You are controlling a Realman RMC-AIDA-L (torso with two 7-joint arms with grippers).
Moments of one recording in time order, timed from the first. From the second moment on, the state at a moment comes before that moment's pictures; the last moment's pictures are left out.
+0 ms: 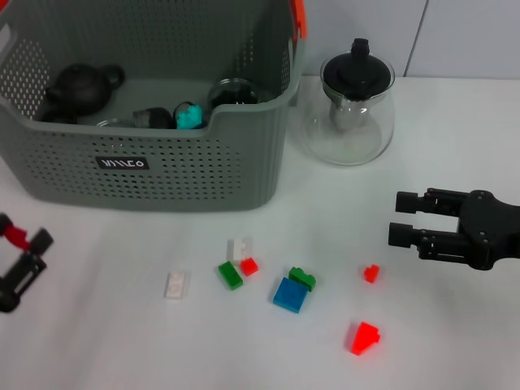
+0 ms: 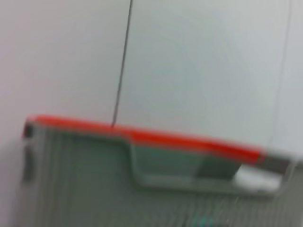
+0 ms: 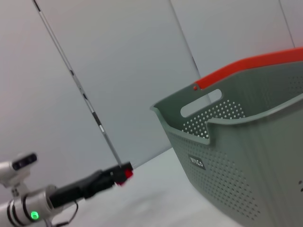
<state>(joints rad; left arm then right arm) -0.17 -2.15 -0.25 0.40 2.13 1.73 -0.72 0.47 2.06 -0.62 -0.69 -1.98 -1.79 1.51</state>
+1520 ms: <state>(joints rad) -0.67 -2.14 0.43 0.97 2.04 1.31 -1.76 0.49 2.07 -0.62 -0.69 -1.98 -1.79 1.50</state>
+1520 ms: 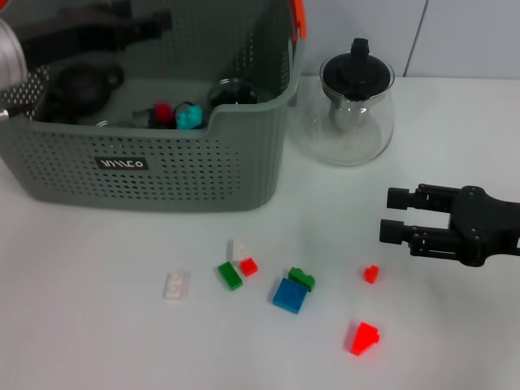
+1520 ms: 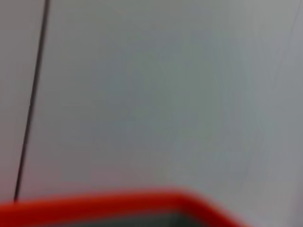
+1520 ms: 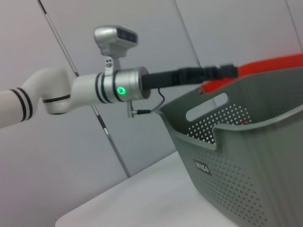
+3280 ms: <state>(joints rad) -0.28 -2.18 0.20 0.28 2.13 1.38 -0.46 0.49 2.07 -0.62 -0.69 -1.98 -1.78 1.51</state>
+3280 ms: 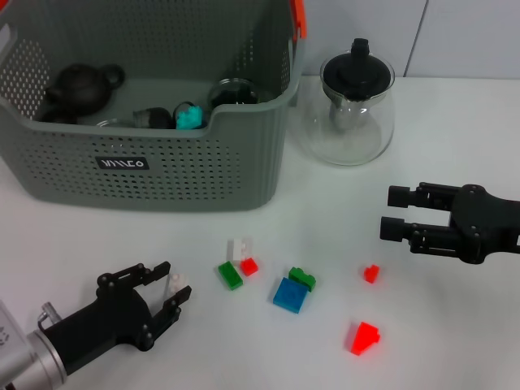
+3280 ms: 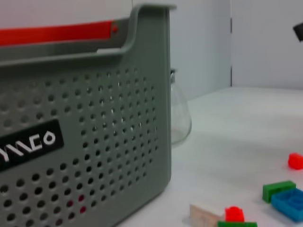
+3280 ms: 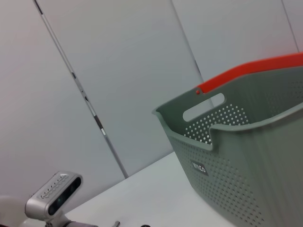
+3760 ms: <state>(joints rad) -0.28 -2.17 0.18 0.26 2.12 1.34 -0.45 0.48 2.07 -0.62 -0.69 -1.98 -1.78 1.51</state>
